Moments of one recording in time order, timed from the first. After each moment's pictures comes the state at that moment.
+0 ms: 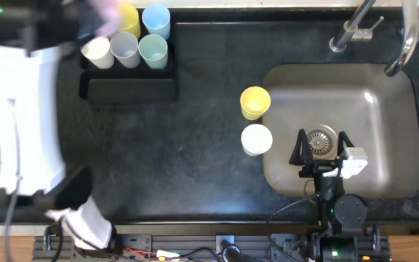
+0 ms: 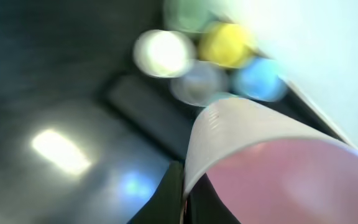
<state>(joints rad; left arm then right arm) -0.06 1.90 2.49 -1.68 -0.17 -0.81 -0.01 0.01 0.02 -0.01 -0.05 0.25</state>
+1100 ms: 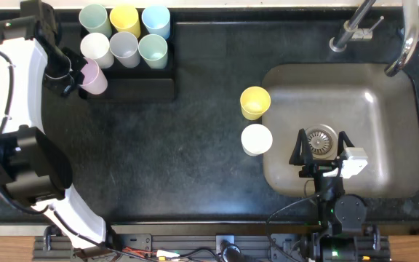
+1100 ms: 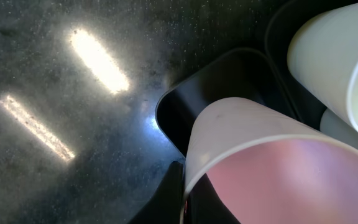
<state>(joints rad) 0.20 1.99 1.81 -1.28 -0.01 -0.79 -0.01 0.01 0.02 -0.01 -0.05 0.25</state>
